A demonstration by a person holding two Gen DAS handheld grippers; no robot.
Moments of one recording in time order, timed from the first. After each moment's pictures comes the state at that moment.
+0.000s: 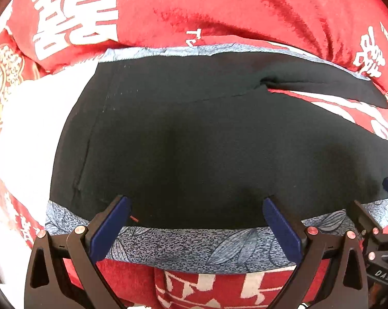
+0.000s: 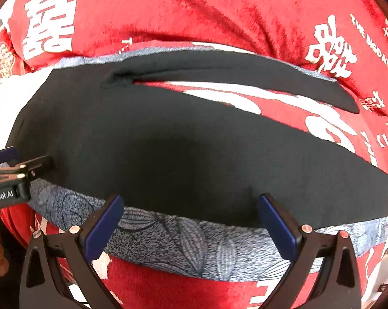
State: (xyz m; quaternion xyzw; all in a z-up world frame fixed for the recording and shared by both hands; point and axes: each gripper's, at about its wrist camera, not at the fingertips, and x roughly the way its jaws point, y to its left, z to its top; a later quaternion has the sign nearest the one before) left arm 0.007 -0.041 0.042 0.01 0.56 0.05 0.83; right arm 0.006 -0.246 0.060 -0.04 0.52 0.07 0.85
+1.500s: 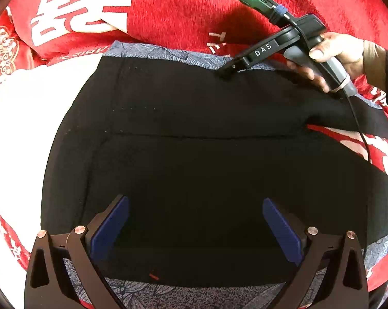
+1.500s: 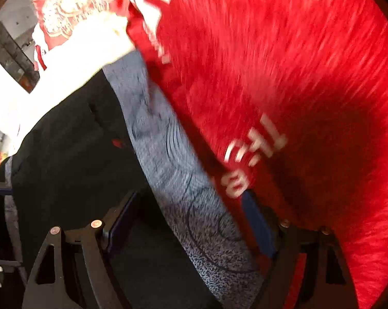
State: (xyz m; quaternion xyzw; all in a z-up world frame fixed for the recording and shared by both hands) left arm 0.055 0.005 0.026 -0.06 0.56 0.05 0.83; right arm 0.320 -0.048 -0.007 -0.24 0.51 0.51 0.65
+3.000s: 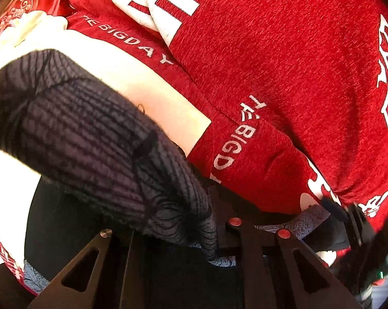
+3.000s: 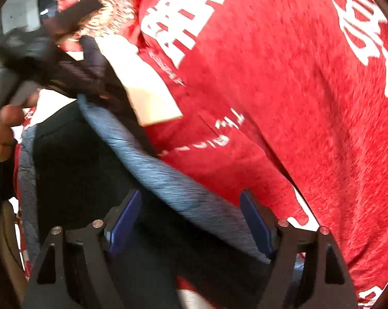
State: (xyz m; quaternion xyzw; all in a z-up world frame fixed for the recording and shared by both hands) left arm 0.148 0.083 0.058 -0.29 0.55 0.11 0.78; right arm 0.188 -0.156 0.076 -0.26 0.39 0.44 0.77
